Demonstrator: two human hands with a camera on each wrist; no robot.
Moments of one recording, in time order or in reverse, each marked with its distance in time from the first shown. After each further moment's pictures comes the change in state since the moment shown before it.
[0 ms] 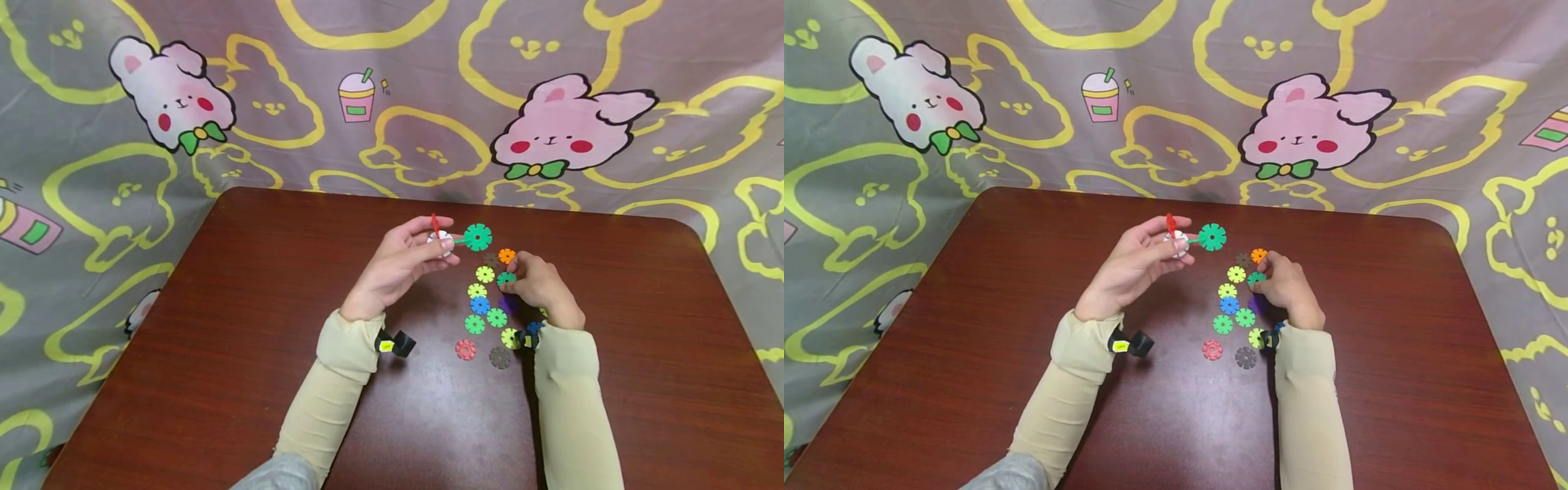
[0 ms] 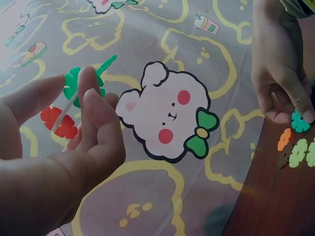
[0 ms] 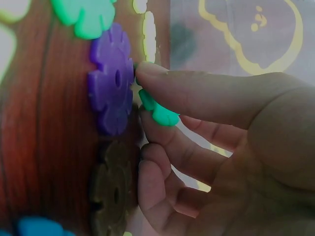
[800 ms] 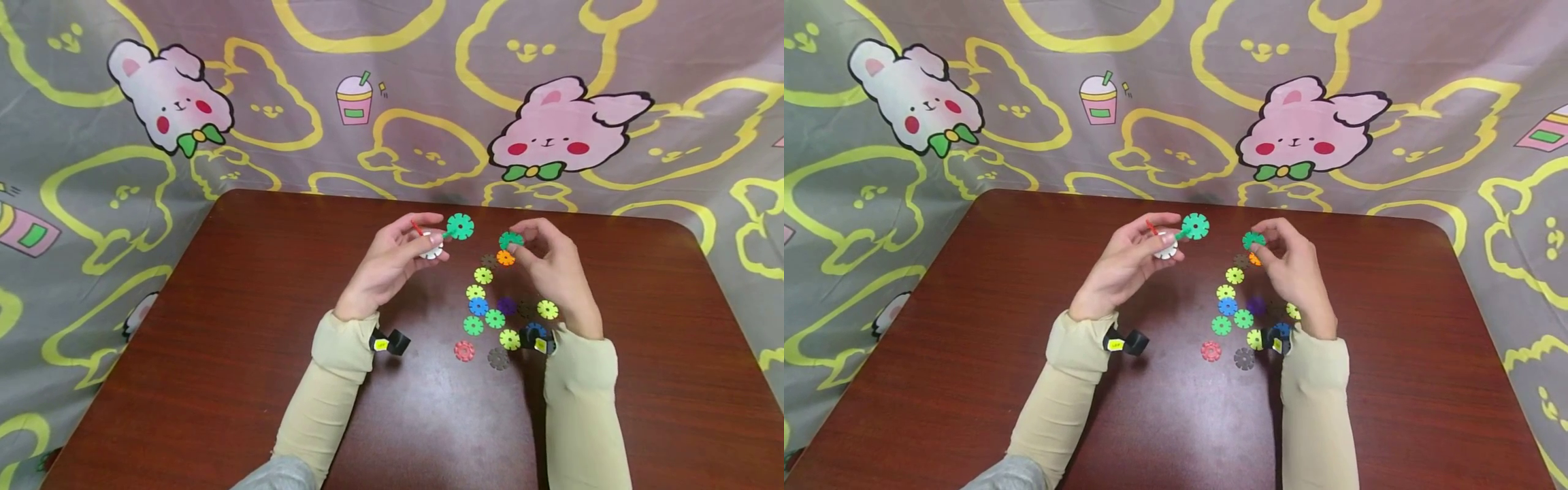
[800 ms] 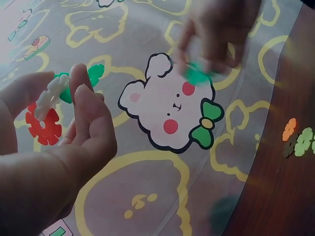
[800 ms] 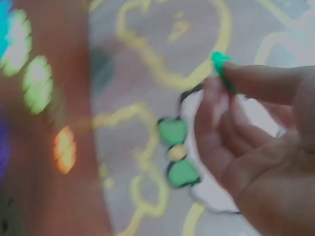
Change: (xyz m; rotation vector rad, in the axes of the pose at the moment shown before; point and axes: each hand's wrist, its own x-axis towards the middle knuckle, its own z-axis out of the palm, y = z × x) left_hand -0.002 0.005 -0.006 -0.024 0.016 0.043; right_hand -0.026 -0.033 -0.027 0.318 0.363 -0.286
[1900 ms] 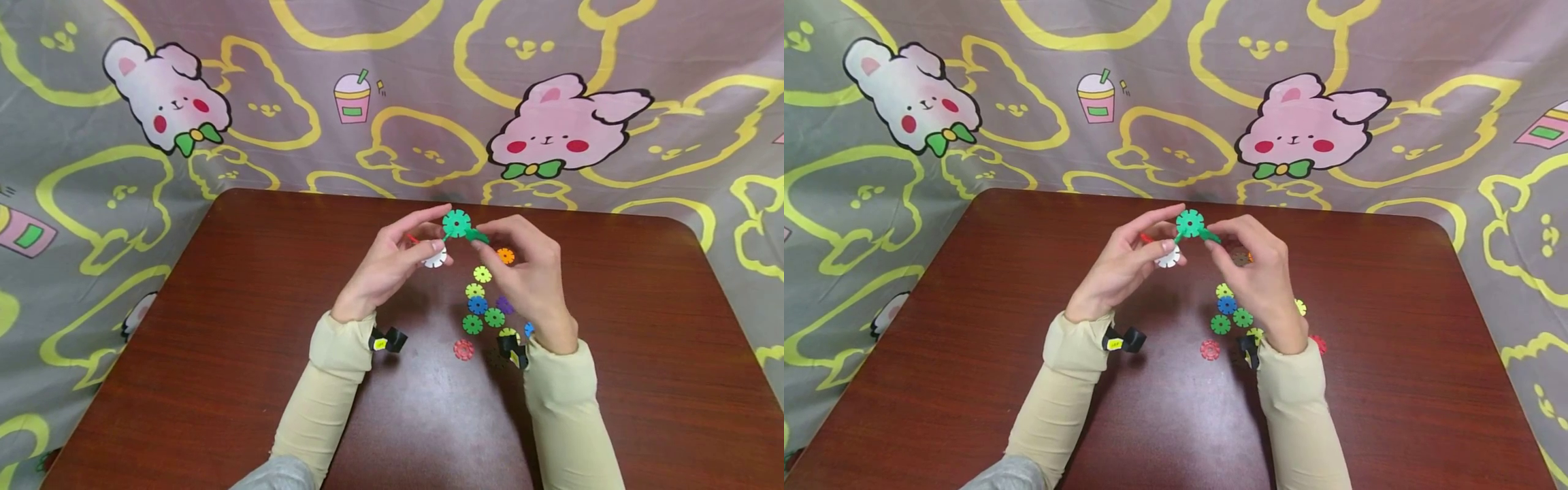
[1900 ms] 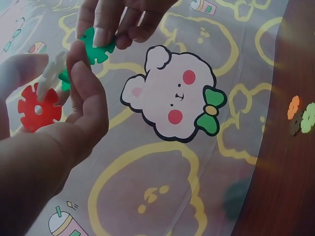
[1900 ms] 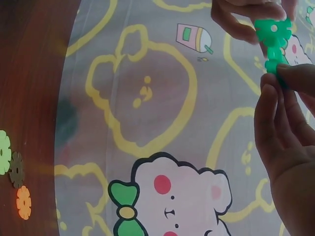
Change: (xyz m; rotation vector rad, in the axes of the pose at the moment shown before) left_hand -0.004 0.004 0.004 0.146 -0.112 0.109; right_hand -0.011 -0.061 0.026 0.186 0.232 -0.528
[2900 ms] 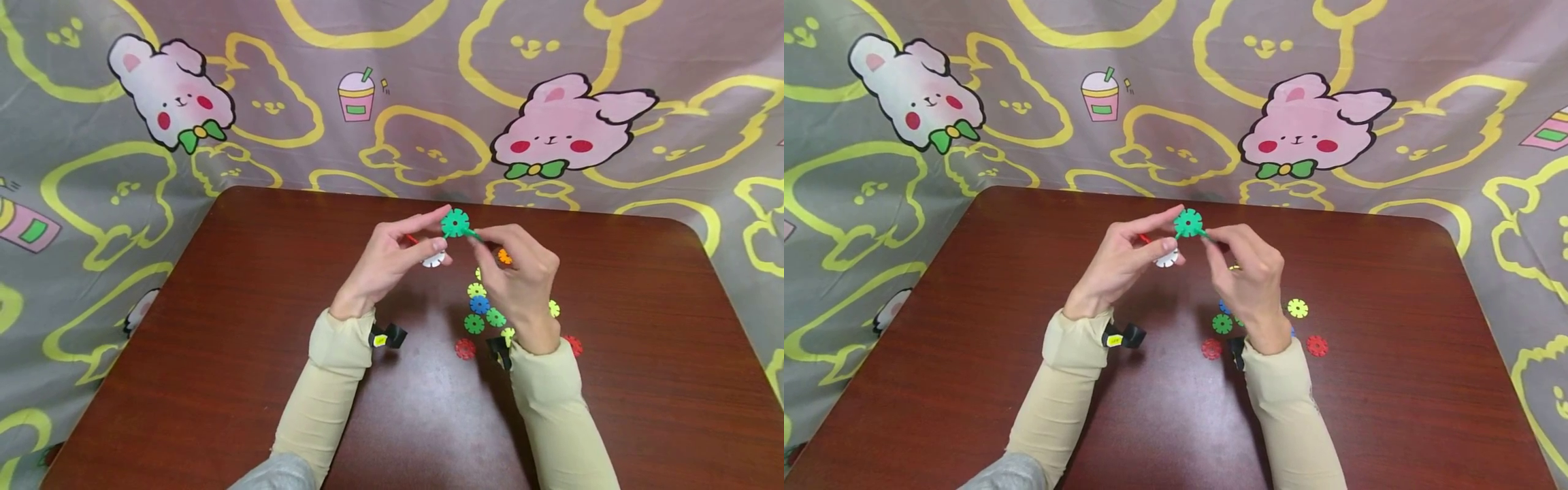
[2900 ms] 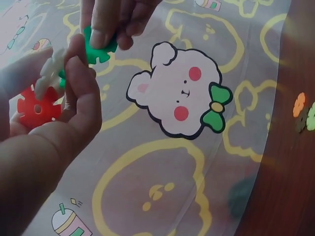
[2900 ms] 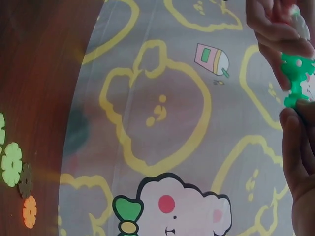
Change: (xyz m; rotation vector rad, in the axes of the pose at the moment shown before) left_hand -0.003 0.002 -0.006 0.120 0.002 0.077; right_hand -0.003 -0.002 0.026 -0.165 0.242 -0.176
